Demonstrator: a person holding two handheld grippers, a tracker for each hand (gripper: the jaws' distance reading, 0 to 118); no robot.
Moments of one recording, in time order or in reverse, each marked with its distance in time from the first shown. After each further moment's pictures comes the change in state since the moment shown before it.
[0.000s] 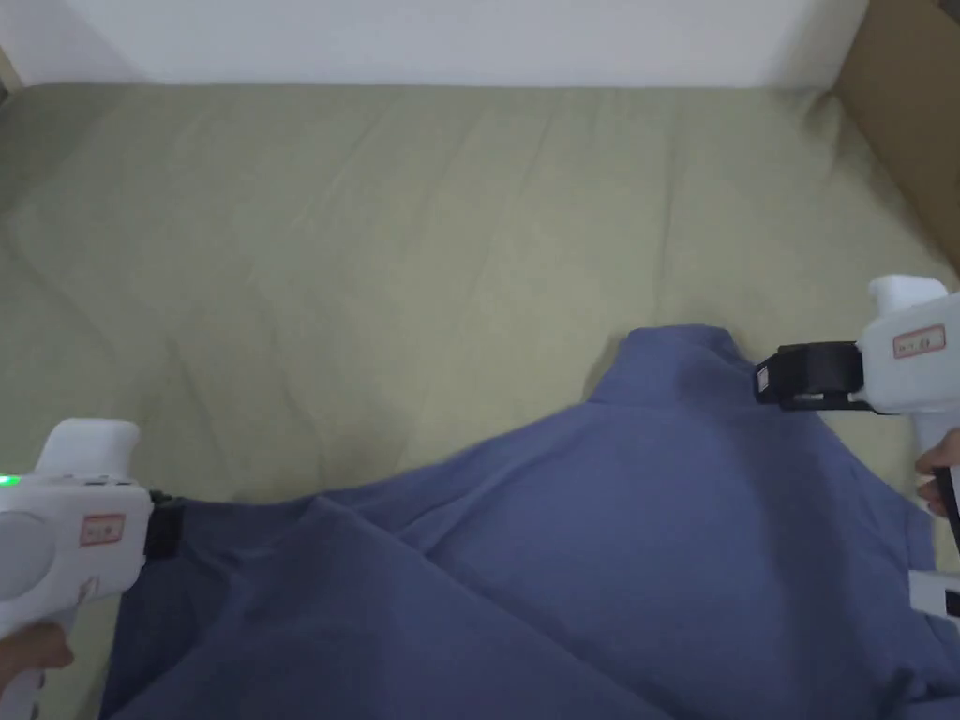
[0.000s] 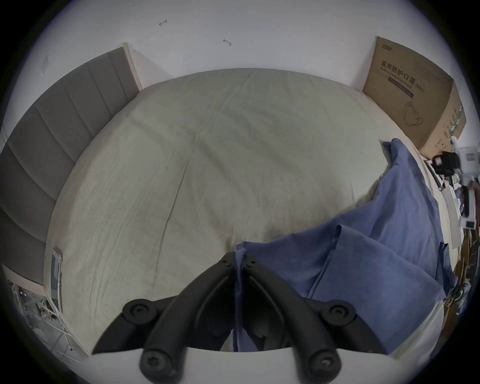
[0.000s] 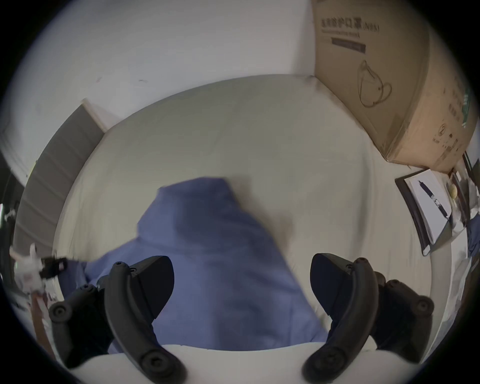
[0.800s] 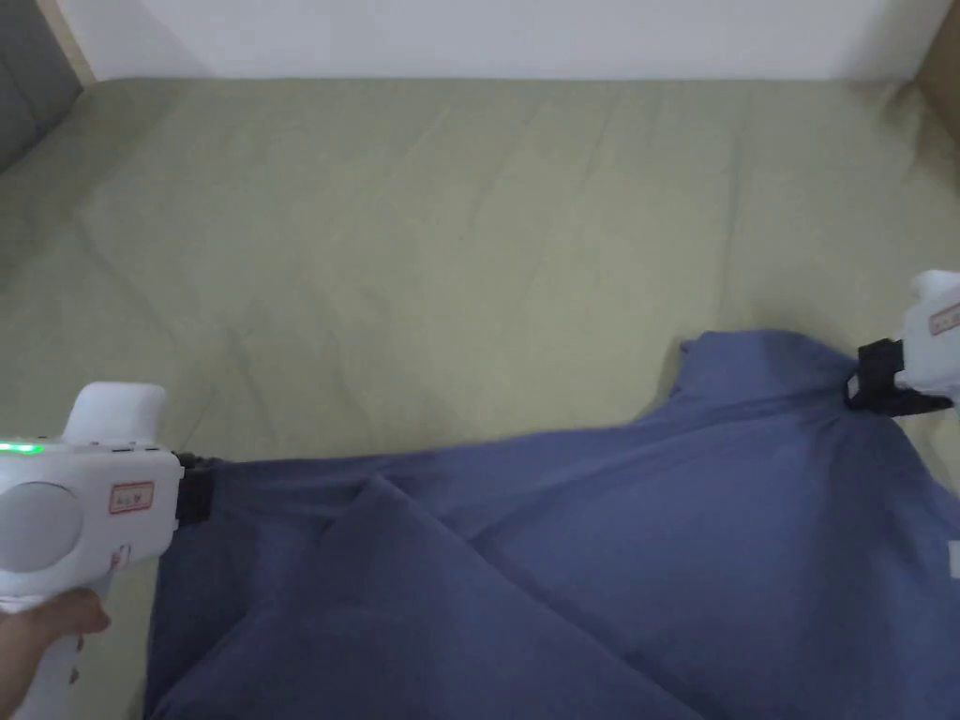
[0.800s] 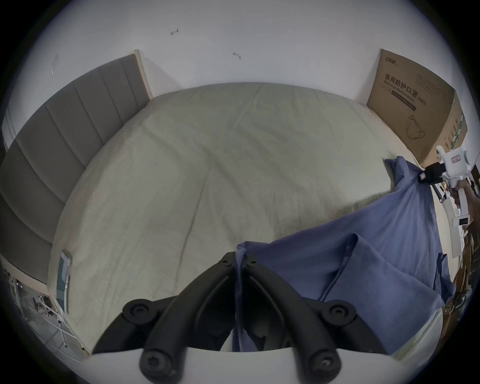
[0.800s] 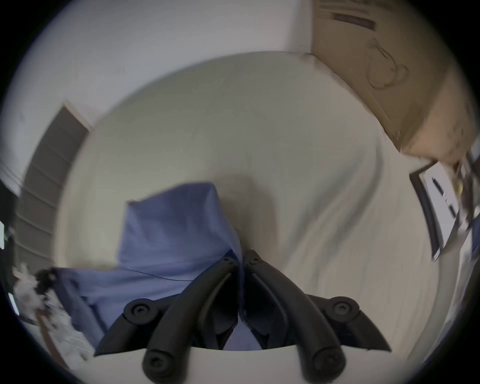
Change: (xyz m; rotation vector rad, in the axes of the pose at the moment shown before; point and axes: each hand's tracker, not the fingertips) left arm -0.011 0.010 0.014 0.072 0.031 0.030; right arm 0.003 0.019 -0.025 -0.077 0.016 -0.096
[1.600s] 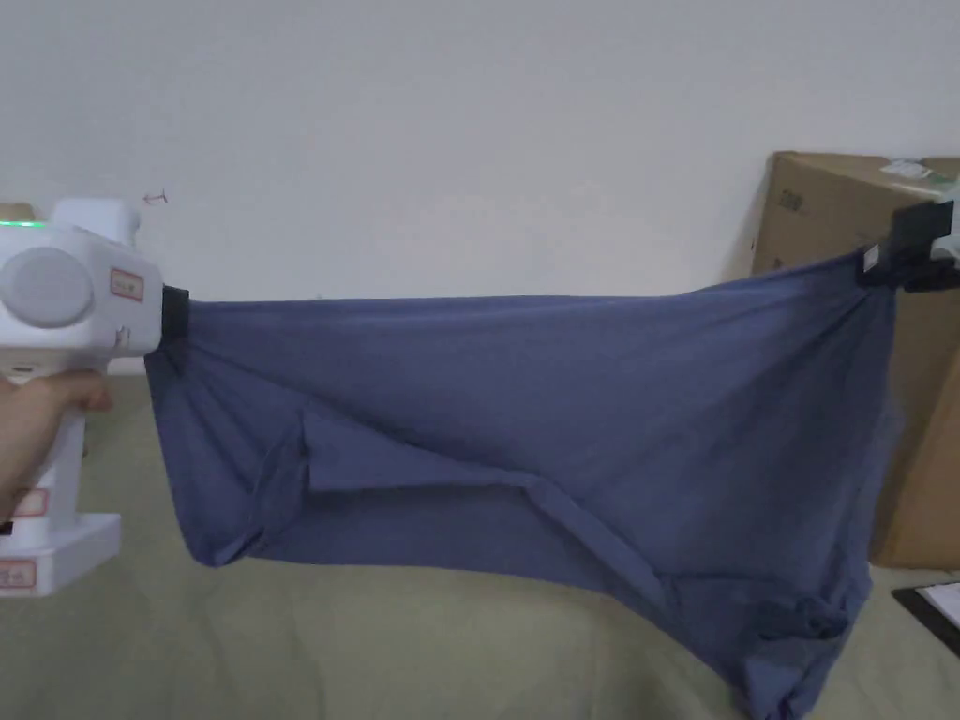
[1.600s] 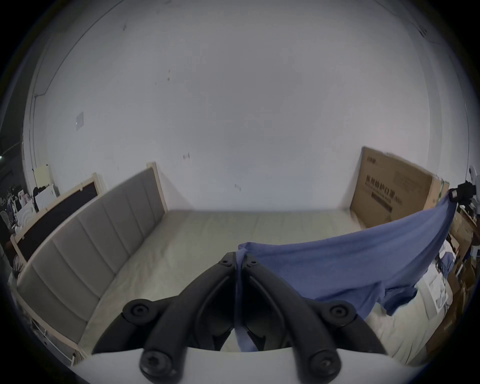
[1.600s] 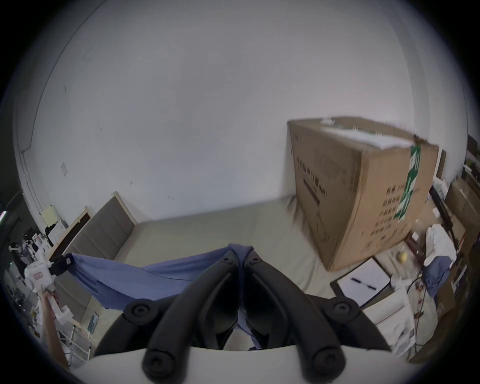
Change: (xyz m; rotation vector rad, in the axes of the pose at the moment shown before) left arm 0.022 0.216 0.229 0.541 -0.002 0.019; right arm -0.040 0.068 0.394 0.614 0.035 0.051
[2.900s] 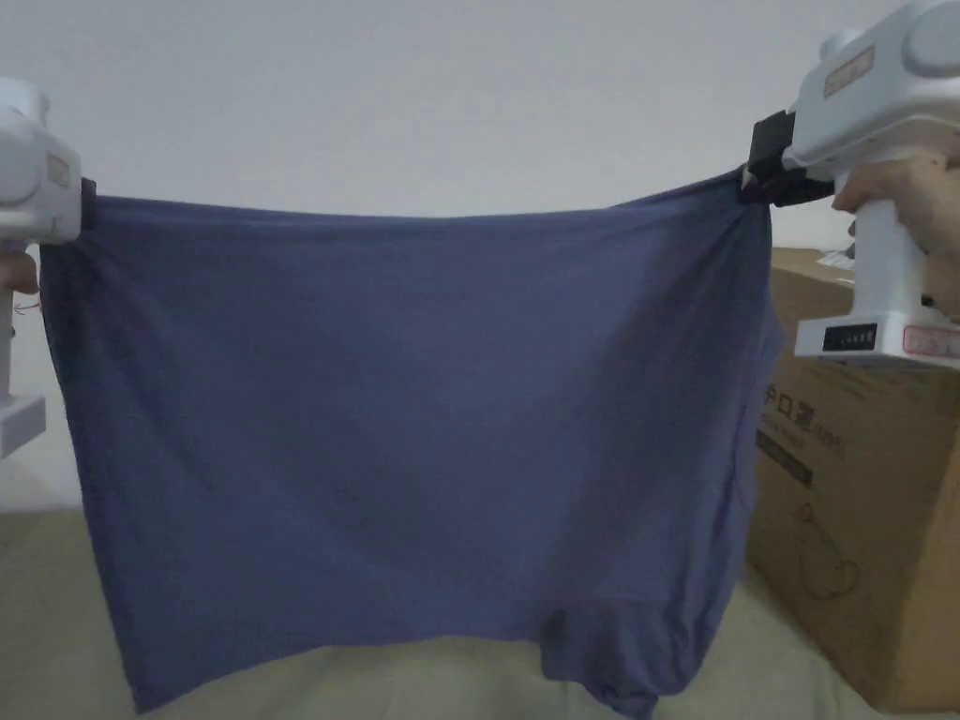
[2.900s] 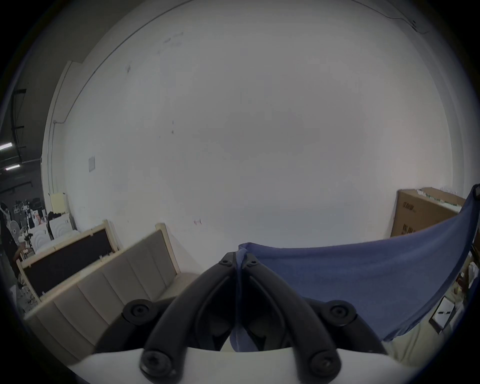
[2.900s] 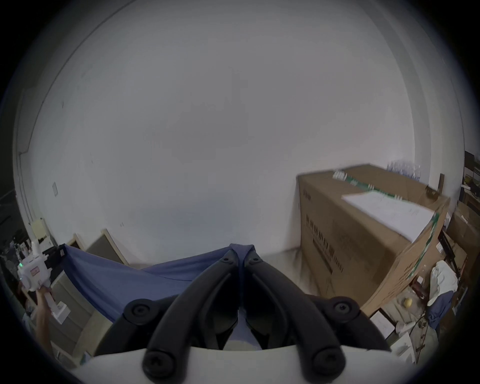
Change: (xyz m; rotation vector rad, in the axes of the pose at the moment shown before) left arm 0.028 0.138 -0.150 0.246 0.145 -0.035; right arm -0.040 0.128 -0.120 0.163 -0.046 0.018
